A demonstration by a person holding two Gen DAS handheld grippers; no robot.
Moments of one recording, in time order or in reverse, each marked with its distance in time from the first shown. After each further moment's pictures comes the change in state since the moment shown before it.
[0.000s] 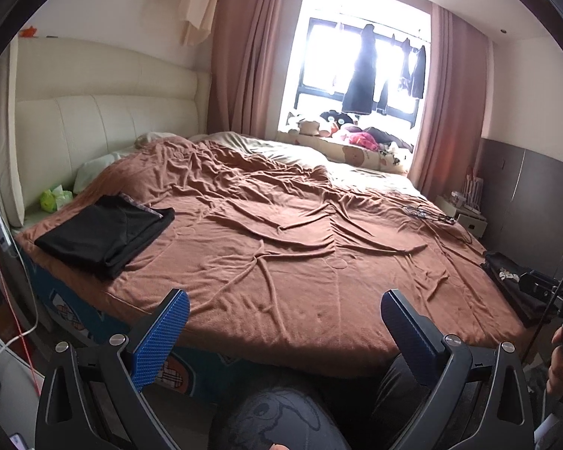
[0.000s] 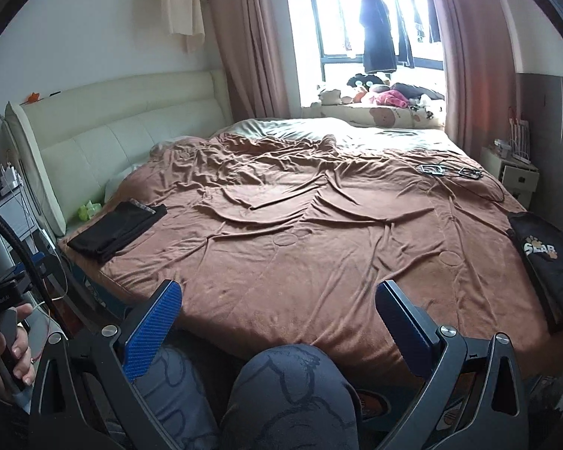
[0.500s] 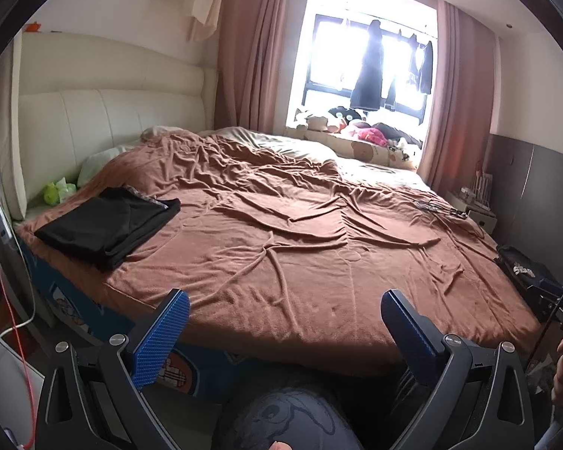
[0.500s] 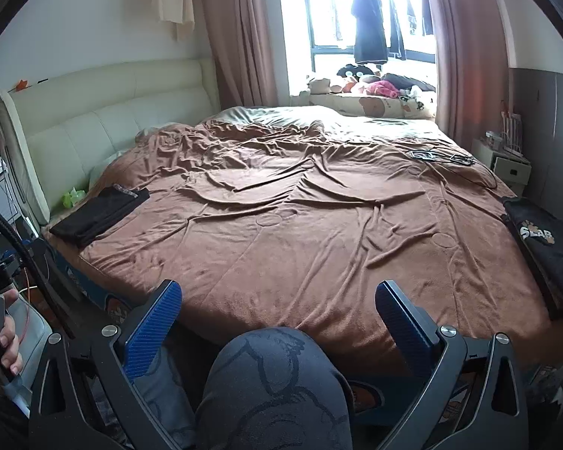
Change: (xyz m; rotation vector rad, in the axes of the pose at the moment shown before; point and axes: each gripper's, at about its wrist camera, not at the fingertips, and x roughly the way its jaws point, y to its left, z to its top) left arm 0.027 0.008 -0.018 0.000 0.009 0.037; right arm 0.020 -0.001 -0.012 -0.001 0.022 -0.044
